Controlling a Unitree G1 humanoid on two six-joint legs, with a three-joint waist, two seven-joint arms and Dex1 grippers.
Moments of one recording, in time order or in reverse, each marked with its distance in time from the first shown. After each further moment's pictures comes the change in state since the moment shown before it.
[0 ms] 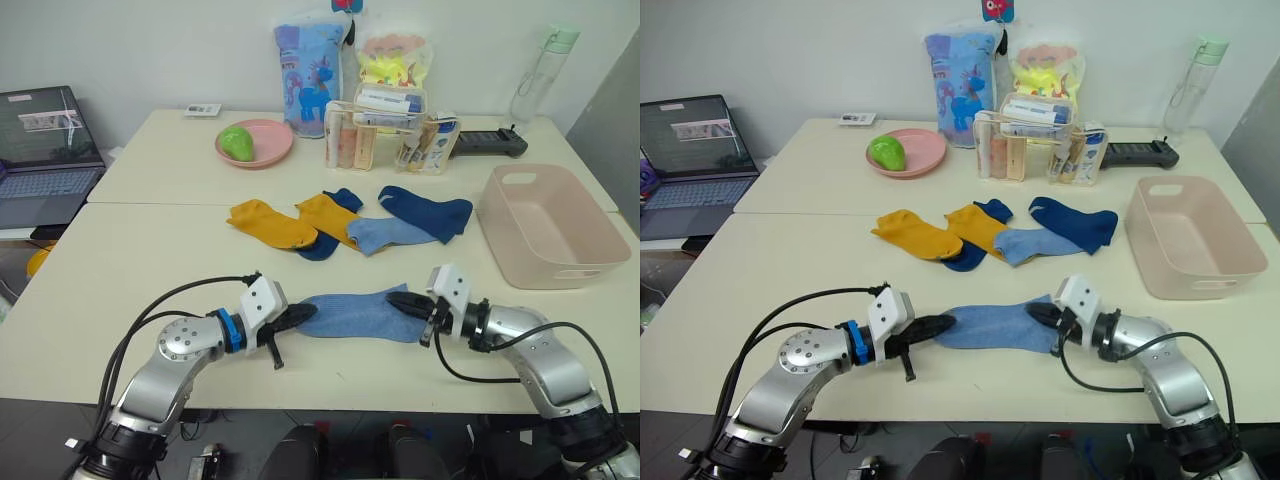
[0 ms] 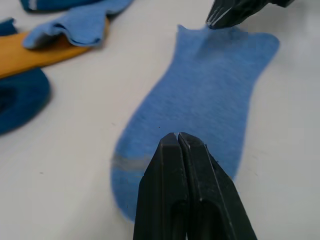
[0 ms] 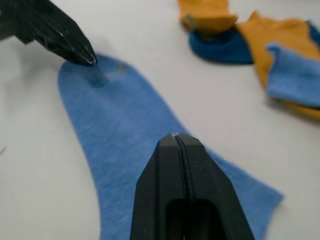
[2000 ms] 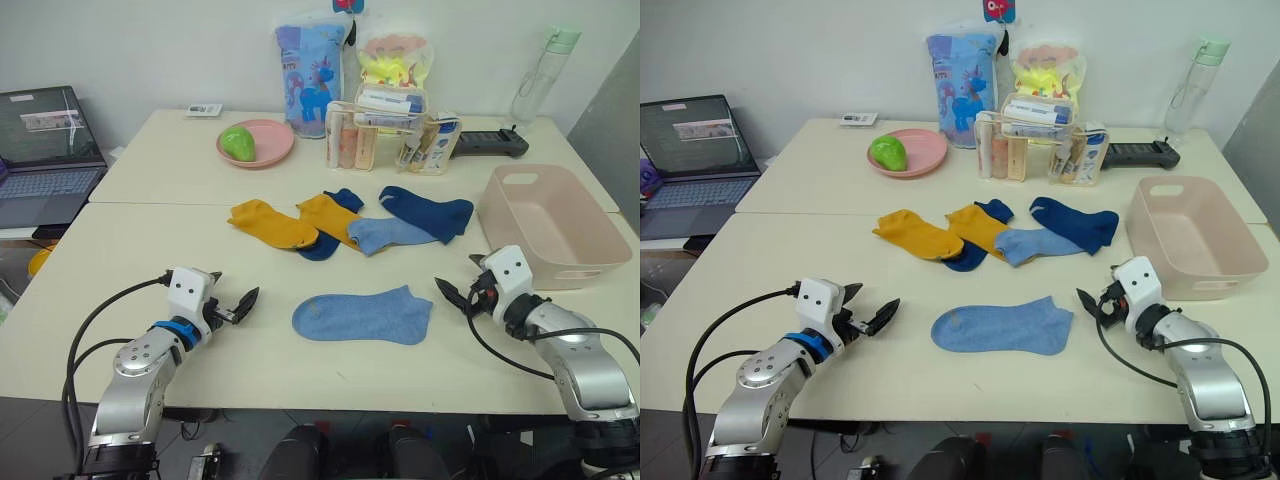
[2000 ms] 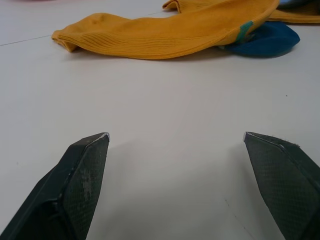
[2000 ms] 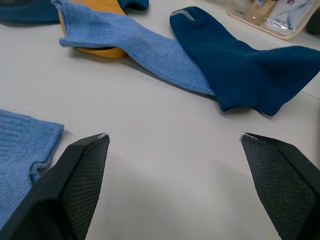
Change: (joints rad) left arm 0.051 -0.143 0.345 0.159 -0.018 0.018 0.336; right arm 0.055 -0.003 -0.282 -0.013 -0.034 0.105 -0.290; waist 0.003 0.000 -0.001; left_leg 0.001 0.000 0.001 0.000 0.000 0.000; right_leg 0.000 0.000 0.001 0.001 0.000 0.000
